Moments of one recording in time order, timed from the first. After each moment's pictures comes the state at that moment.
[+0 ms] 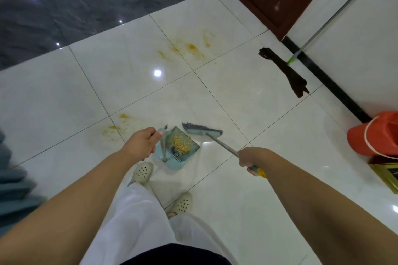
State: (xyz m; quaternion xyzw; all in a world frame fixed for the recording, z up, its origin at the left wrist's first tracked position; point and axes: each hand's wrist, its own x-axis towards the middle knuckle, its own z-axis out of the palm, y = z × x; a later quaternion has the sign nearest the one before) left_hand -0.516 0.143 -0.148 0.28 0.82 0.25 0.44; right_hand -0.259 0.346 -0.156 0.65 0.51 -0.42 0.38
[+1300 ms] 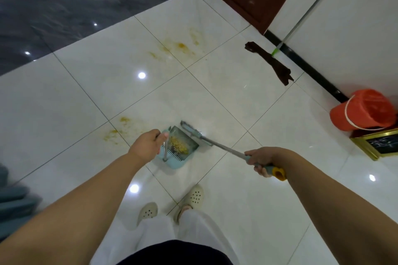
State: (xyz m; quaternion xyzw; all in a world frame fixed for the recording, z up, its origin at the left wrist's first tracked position) left_hand -0.571 0.069 -0.145 0.35 0.80 0.22 0.44; right_hand -0.269 0.241 -0.100 0.68 0.39 -0.57 0.26
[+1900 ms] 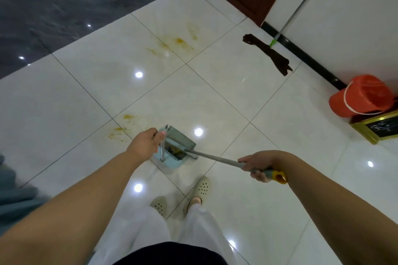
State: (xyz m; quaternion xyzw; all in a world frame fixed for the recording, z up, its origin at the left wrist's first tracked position) left_hand -0.597 0.021 -0.158 0.36 0.79 0.21 0.45; right_hand -0.279 0.168 -0.111 0.62 0.38 -0.60 0.32
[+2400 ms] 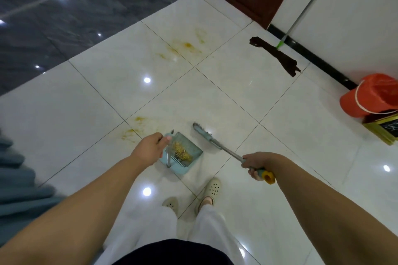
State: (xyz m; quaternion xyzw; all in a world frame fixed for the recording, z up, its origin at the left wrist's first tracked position) left_hand -0.612 -0.025 -0.153 0.36 0.79 0.22 0.45; right_hand -0.305 0.127 -0.148 0.68 0.36 -0.59 0.24
